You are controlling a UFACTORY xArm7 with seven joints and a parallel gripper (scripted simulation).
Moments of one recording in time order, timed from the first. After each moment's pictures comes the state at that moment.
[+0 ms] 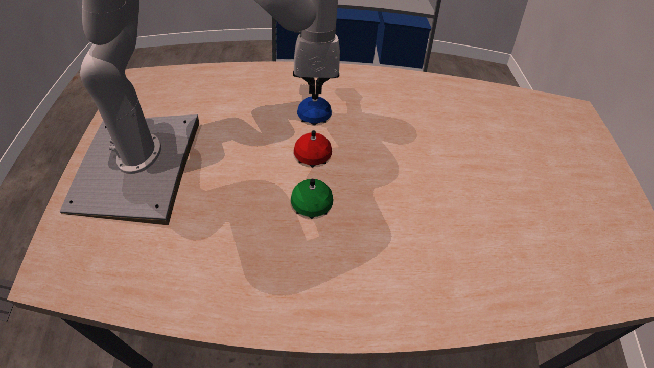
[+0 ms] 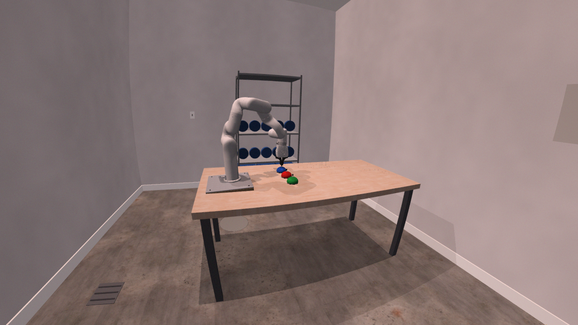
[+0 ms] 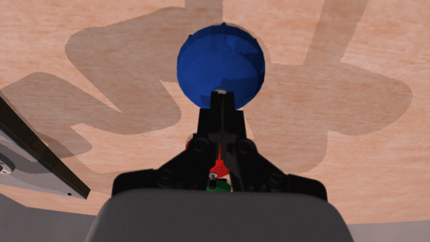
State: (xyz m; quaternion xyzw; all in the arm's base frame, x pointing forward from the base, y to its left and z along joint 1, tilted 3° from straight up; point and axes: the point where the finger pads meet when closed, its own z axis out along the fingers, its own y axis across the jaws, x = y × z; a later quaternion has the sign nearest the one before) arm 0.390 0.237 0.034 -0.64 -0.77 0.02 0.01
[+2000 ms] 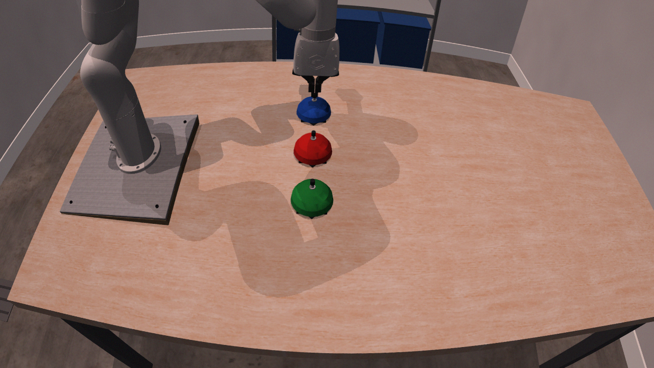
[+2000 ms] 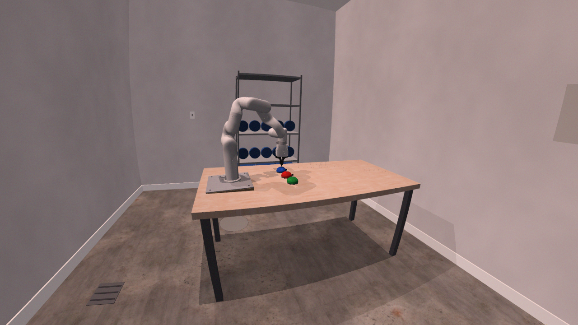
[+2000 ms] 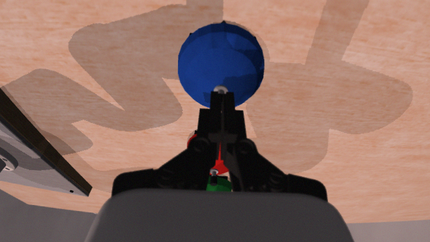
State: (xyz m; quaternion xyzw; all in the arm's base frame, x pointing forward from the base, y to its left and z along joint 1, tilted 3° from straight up) arm 0.389 0.236 0.039 -0.64 -0.77 0.03 0.01
